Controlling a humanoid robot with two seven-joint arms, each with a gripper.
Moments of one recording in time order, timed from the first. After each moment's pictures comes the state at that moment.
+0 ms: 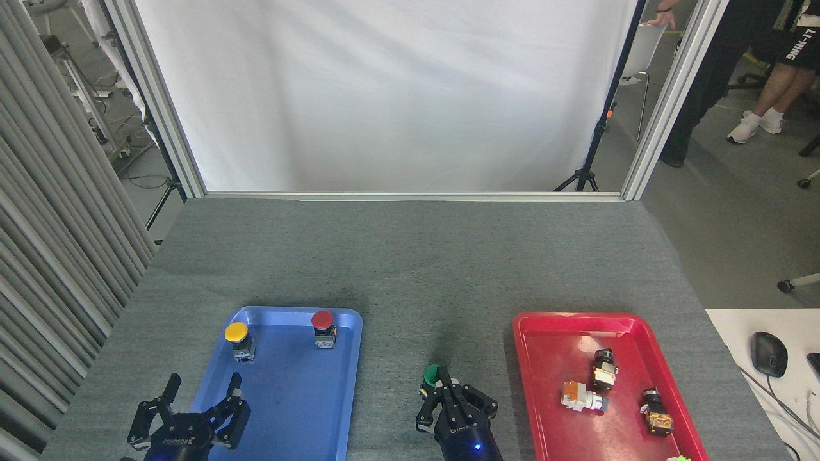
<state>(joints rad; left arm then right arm) 0.10 0.14 0.09 -1.49 -1.35 -0.12 0.20 -0.05 0.24 0.24 -1.20 1.60 0.05 -0.12</state>
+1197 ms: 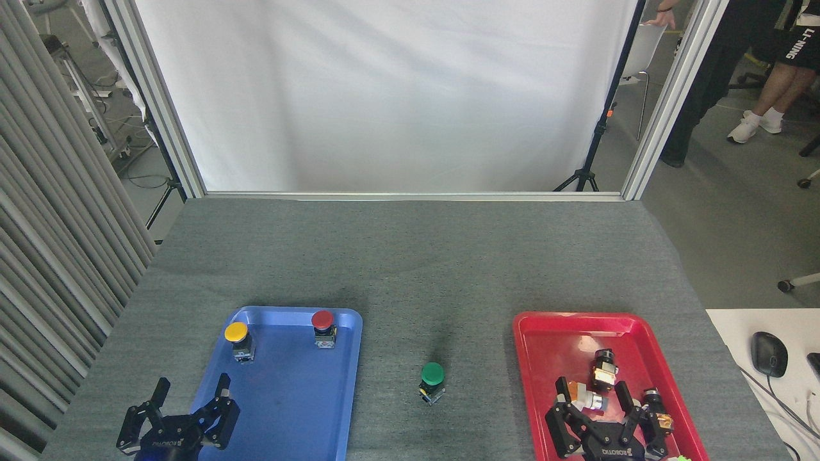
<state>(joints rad) 0.10 0.14 0.13 -1.48 -1.30 -0.13 0.18 0.20 0.07 -0.12 -1.63 1.40 -0.18 -0.12</state>
